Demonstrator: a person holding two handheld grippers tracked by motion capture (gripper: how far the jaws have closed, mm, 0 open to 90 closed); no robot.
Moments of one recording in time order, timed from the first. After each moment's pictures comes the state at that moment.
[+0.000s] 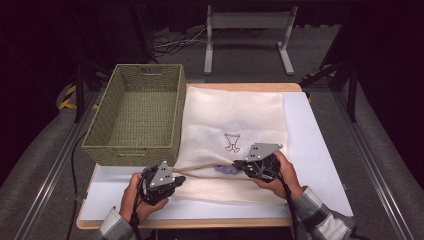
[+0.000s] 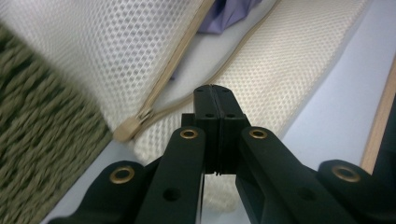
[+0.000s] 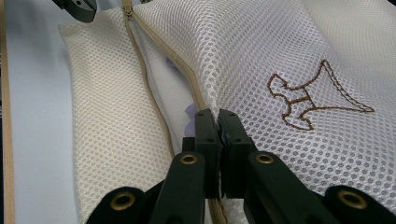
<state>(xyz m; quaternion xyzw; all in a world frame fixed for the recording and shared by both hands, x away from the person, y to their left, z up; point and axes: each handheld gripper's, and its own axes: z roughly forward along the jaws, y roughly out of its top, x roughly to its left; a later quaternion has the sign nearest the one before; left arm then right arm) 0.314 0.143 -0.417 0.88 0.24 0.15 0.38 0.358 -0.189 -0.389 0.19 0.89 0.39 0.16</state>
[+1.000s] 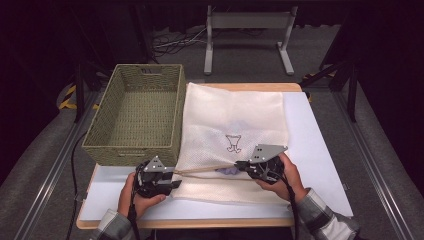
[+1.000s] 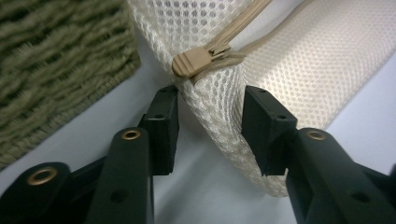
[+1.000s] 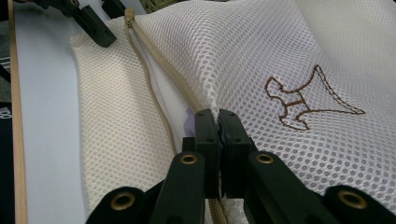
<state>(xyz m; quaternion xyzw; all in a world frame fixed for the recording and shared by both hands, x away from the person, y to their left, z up) 0.343 0.160 -0.446 0.86 0.34 0.05 0.37 0.351 -0.196 -0.385 0.19 0.88 0.40 0.16</state>
